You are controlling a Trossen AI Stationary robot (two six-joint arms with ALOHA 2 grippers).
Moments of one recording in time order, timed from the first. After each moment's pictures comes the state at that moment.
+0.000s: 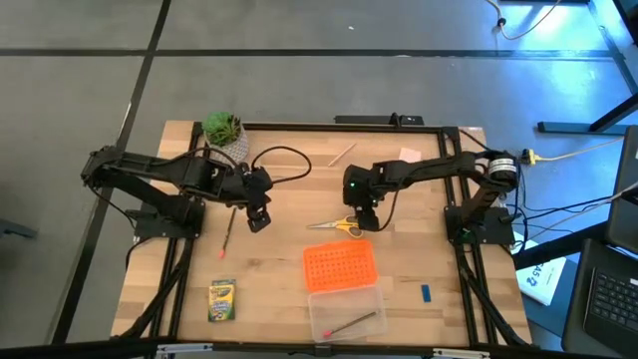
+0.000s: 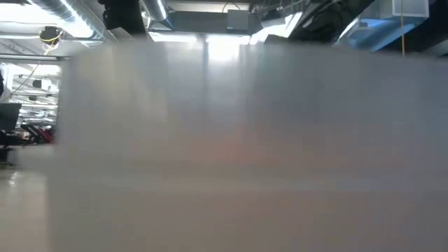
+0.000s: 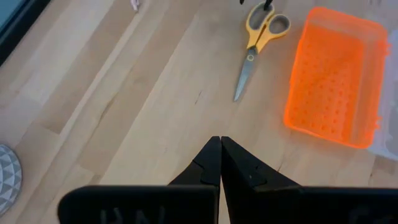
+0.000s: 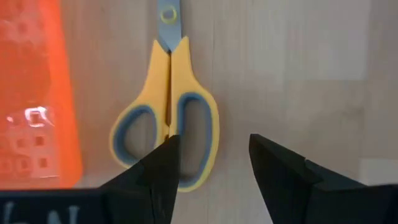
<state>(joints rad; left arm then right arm) -0.13 1.22 1.22 -1.02 -0.28 -0.57 -0.18 1.75 1.02 -0.54 -0.22 -0.16</state>
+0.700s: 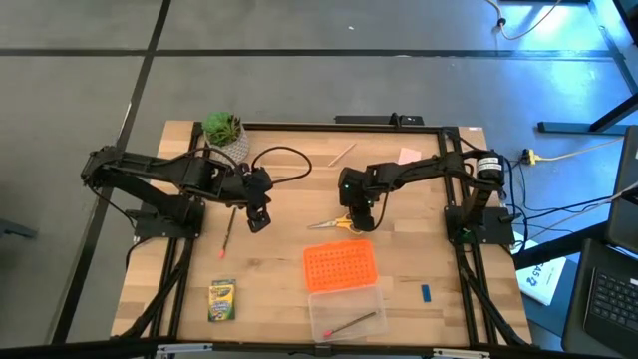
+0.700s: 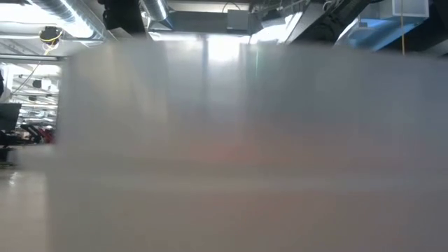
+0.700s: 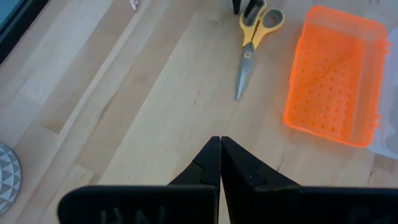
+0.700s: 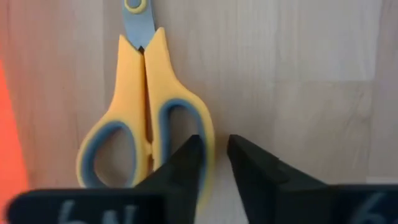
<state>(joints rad) -0.13 1.22 1.21 -1.02 -0.28 -0.56 -0.18 1.86 1.03 -0.48 -0.18 -0.17</state>
